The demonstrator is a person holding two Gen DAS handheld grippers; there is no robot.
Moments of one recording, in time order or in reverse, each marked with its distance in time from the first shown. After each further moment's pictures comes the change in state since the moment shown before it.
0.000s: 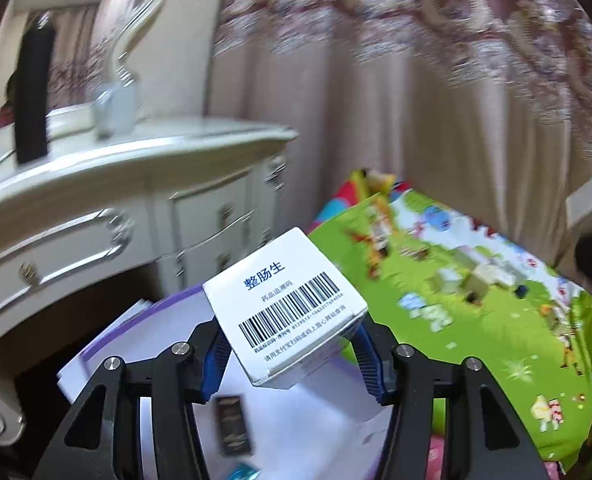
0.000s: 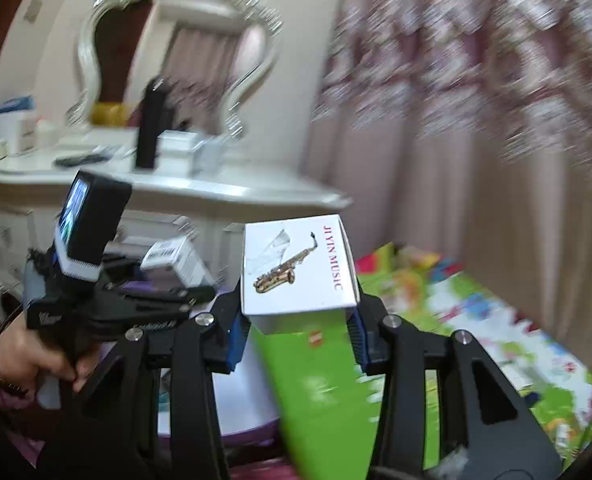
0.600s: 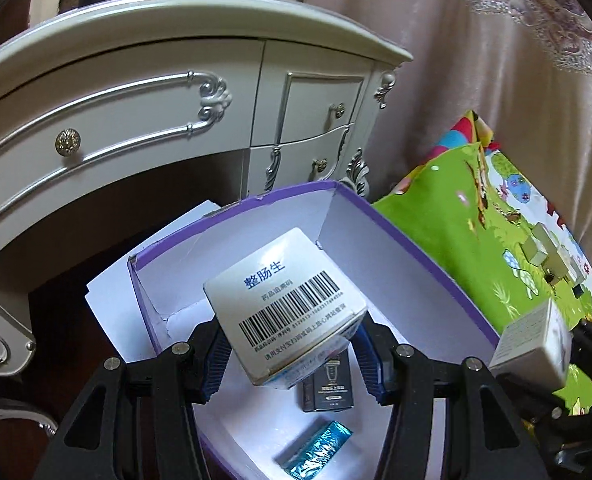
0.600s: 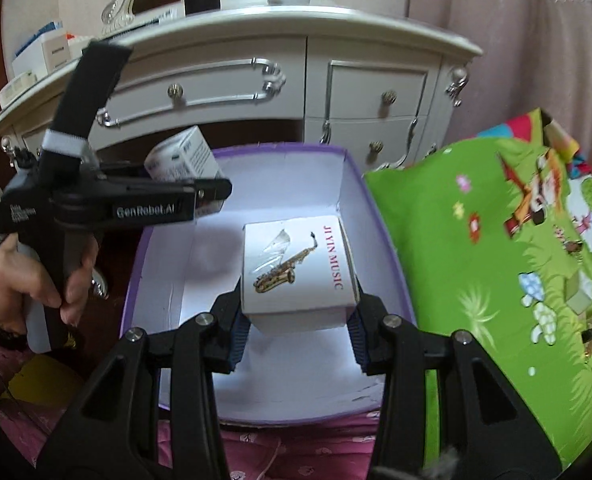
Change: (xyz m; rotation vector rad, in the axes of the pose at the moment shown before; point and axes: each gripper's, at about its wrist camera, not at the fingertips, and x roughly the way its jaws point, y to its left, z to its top) left arm 0.054 0.103 -0.050 -0.182 0.255 0.146; right arm 0.148 0.062 -0.081 0.011 0.468 0.334
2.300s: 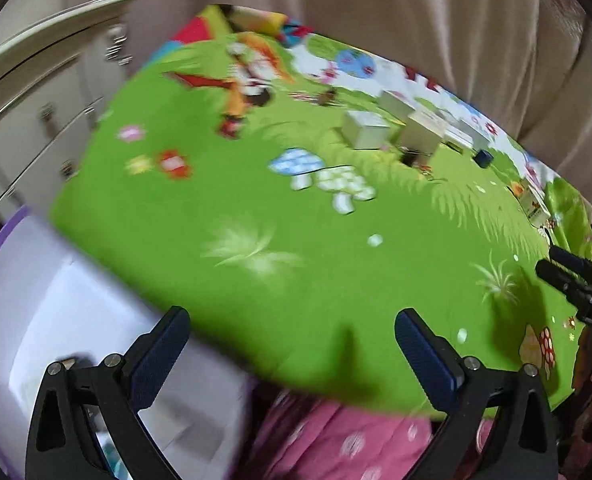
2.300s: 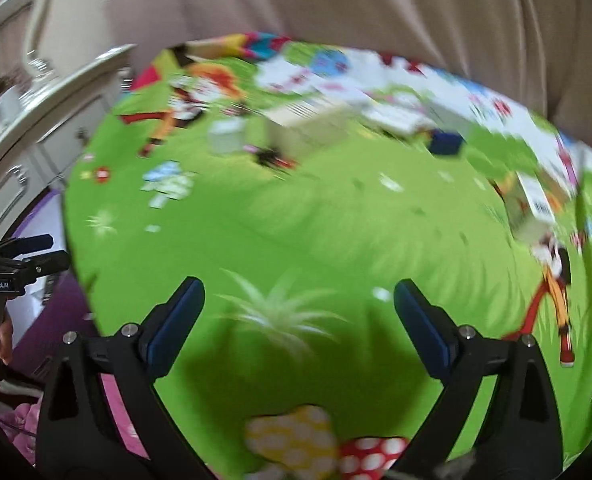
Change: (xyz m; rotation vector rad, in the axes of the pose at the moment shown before) left arm 0.048 -0.266 -0.031 0.459 0.220 -0.321; right arm -0.175 -0.251 -0.204 0.680 0.008 -0.496
